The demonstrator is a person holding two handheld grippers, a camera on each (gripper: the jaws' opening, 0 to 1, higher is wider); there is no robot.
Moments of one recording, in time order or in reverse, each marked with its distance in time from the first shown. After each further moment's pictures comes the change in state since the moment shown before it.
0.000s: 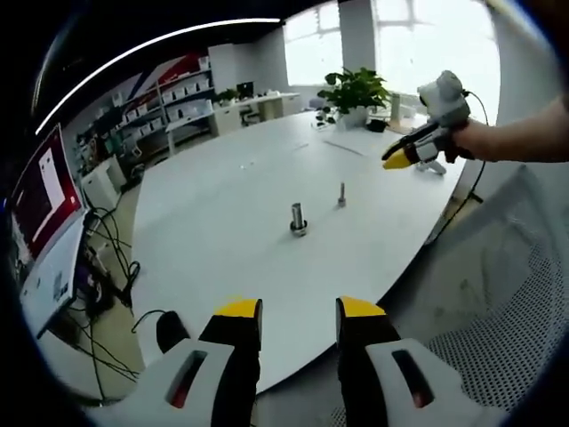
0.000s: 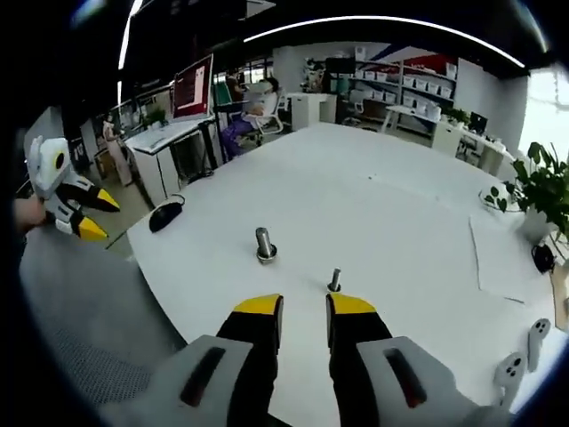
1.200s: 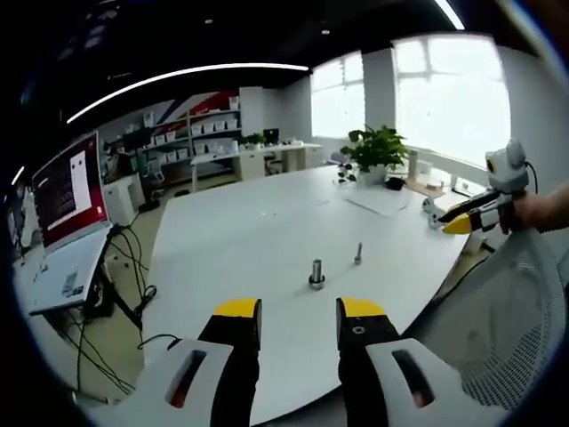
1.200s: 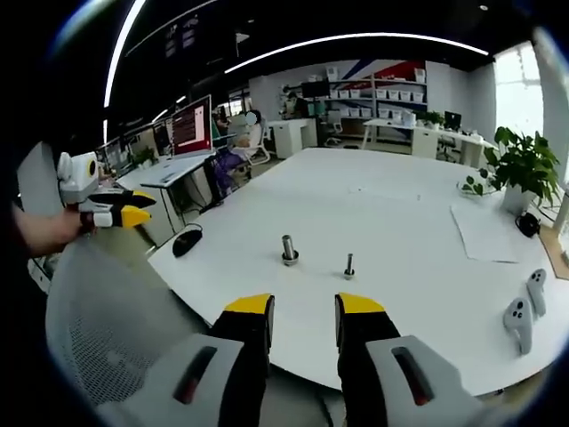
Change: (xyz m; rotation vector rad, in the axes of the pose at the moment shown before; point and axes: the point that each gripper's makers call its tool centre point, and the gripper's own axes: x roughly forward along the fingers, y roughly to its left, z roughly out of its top) left arm -0.022 0.021 0.041 -0.091 -0.240 0.074; right arm -0.067 0.041 -0.014 0.112 -0.119 -0.041
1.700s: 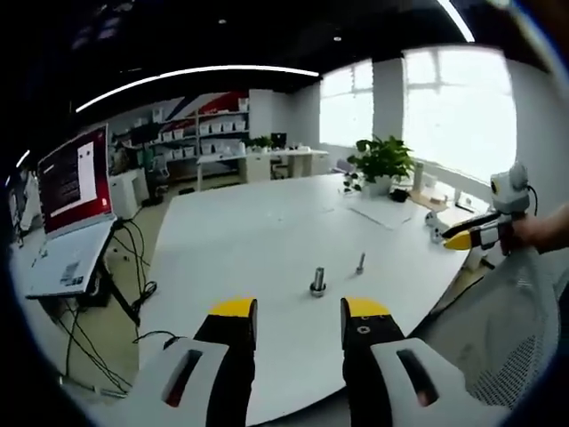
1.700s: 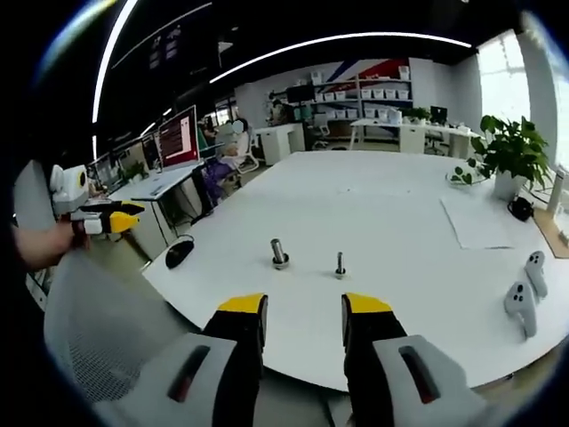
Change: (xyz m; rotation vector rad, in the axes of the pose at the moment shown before) left arm -0.002 0.011 0.007 -0.102 -0.030 0.008; right arm 0.001 -0.018 -0.003 0.091 -0.031 -0.052
